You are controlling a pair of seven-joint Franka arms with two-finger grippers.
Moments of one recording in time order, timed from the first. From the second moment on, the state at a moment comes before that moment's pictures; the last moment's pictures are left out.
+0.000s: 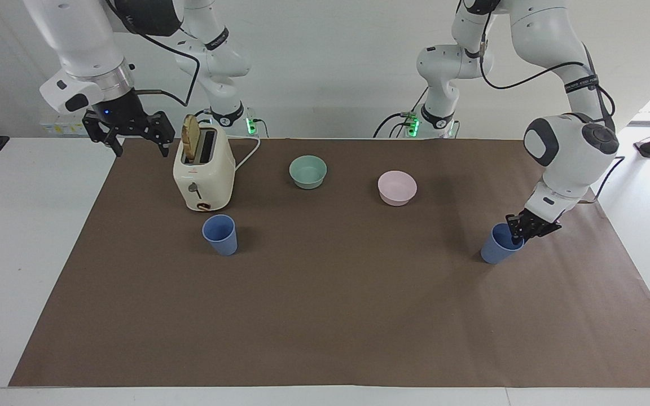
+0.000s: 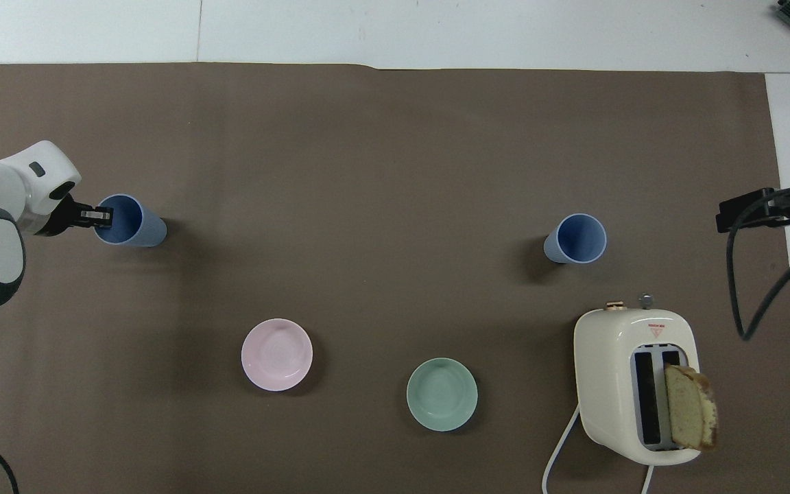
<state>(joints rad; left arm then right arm) -0.03 0.19 0.08 -1.98 -0.08 2.27 0.22 -0.14 0.03 0.13 -1.51 -0.06 1.53 -0.03</state>
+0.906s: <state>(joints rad) -0.25 0.14 0.06 -1.96 -0.09 2.25 -0.05 -0.14 0.03 0.13 -1.51 -0.06 1.53 -0.03</state>
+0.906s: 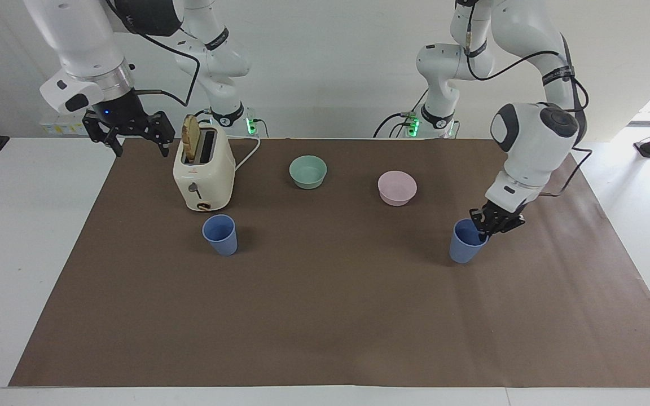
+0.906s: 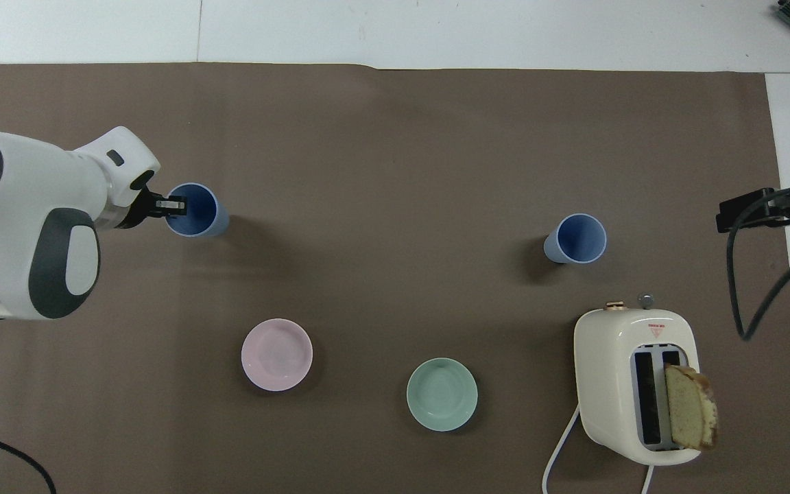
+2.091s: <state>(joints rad) -0.58 0.20 0.05 -1.97 -0.09 2.37 -0.43 -0.14 0.03 0.13 -1.51 -0.06 1.53 -0.03</state>
